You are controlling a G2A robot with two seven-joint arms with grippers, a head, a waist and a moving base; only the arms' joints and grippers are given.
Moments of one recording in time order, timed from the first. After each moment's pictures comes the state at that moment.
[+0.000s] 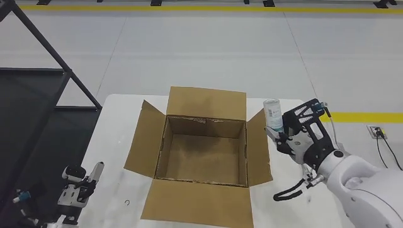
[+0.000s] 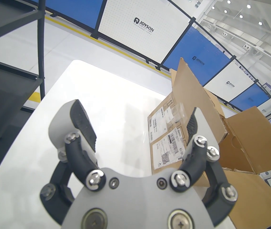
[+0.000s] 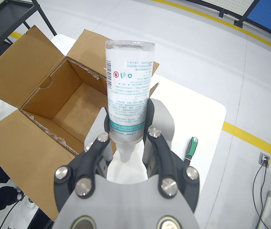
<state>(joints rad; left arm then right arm) 1.78 -1.23 -1.88 -2.00 0.64 -0.25 0.00 -1.01 -1.00 1.43 -2.29 -0.88 0.10 1.10</state>
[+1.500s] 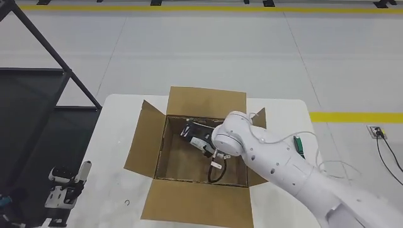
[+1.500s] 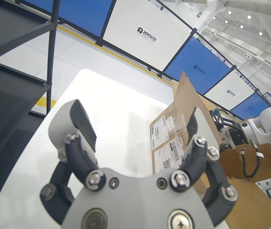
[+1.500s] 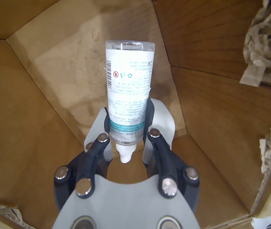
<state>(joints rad) 1.80 -1.24 -1.94 -2.03 0.59 -0.26 0.00 -0.17 -1.40 0.35 -1.08 -0.72 -0.24 1.09</state>
